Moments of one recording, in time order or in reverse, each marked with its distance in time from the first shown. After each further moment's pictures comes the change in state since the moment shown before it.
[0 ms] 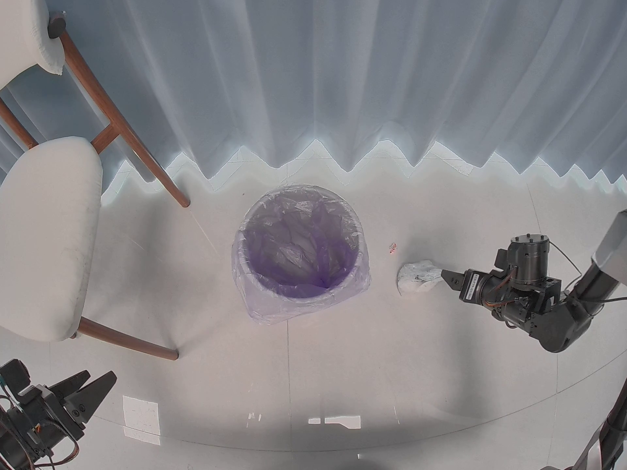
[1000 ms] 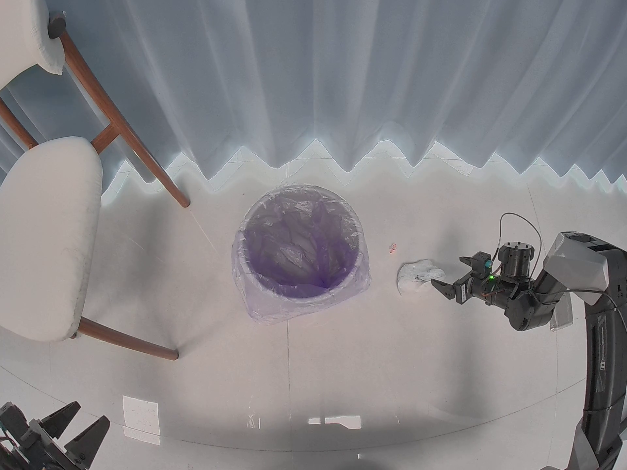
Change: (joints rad) left arm 0.021 -0.376 0.000 0.343 0.014 0.069; right arm -0.250 0.523 -0.473 -0.134 0.526 -0.711
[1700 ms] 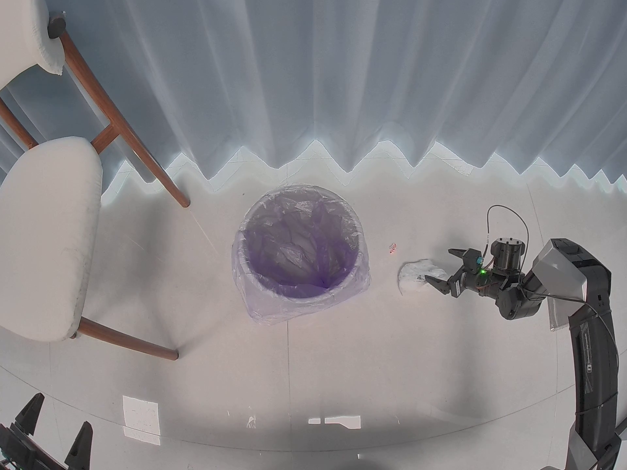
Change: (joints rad) left arm 0.014 -0.287 0.000 0.131 0.197 0.374; right arm -0.030 0.174 -0.336 0.134 0.158 -0.139
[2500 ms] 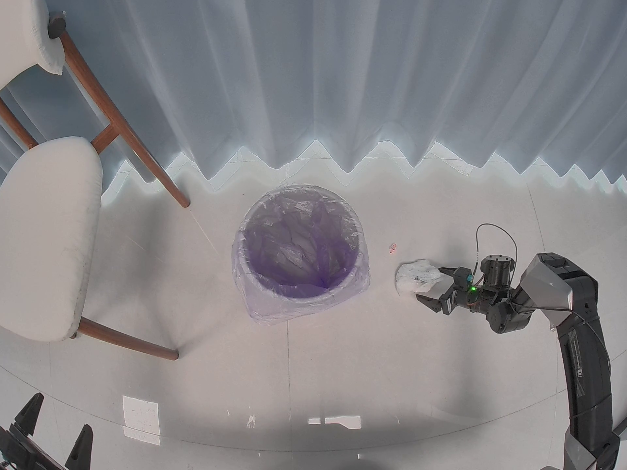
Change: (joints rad) left arm -0.012 -0.030 0.000 0.000 -0.008 0.013; right arm 0.015 0.103 -0.031 -0.005 0.029 -0.006
